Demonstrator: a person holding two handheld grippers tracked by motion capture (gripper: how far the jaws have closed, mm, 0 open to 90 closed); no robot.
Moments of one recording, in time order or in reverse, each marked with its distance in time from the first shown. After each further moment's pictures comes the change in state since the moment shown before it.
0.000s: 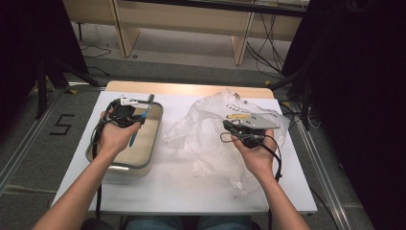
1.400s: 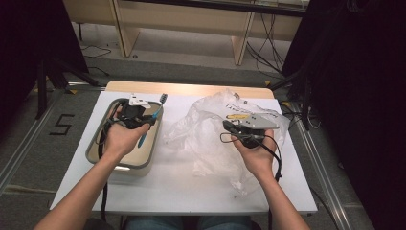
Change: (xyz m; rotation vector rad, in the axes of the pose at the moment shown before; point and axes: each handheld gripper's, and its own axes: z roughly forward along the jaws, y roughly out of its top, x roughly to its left) left arm -0.036 0.018 -0.024 -0.025 -0.075 0.057; right arm 0.000 0.000 0.000 0.000 0.003 -0.005
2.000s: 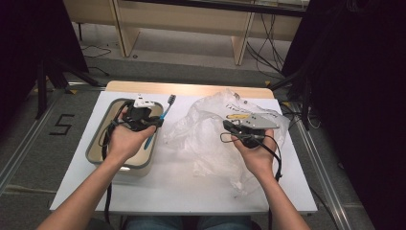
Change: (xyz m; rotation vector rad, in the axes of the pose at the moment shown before) left arm -0.022 0.007 -0.011 -0.024 -0.059 0.033; right arm 0.000 0.000 0.000 0.000 0.001 0.005
